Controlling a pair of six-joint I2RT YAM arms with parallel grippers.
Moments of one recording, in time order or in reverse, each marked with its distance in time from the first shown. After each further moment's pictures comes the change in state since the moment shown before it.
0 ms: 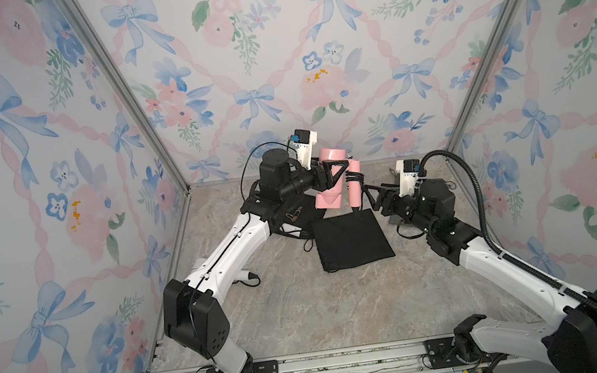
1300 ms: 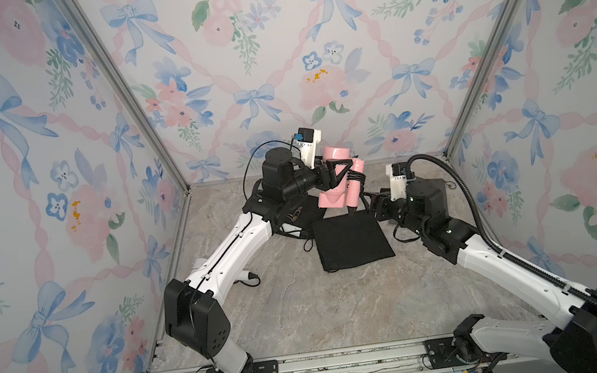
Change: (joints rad) left arm -0.016 0.005 0.018 -0.004 -0.008 0.003; right arm 0.063 -0.056 0.024 -0.197 0.152 -0.114
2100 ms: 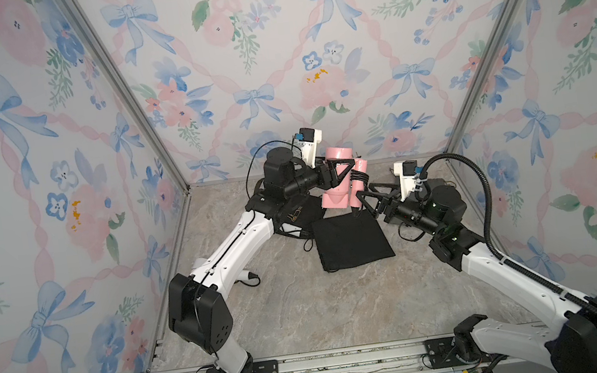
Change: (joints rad) left arm 0.006 0.030 0.000 0.055 0.071 -0.088; right arm -0.096 0.018 -0.111 0.486 -0.500 0.158
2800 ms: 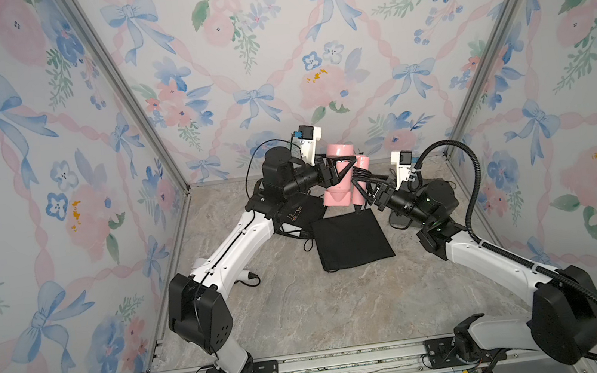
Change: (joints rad) left arm 0.000 0.000 0.000 0.064 0.031 -0.041; right arm -0.008 0.149 0.037 0.301 -0.072 0.209
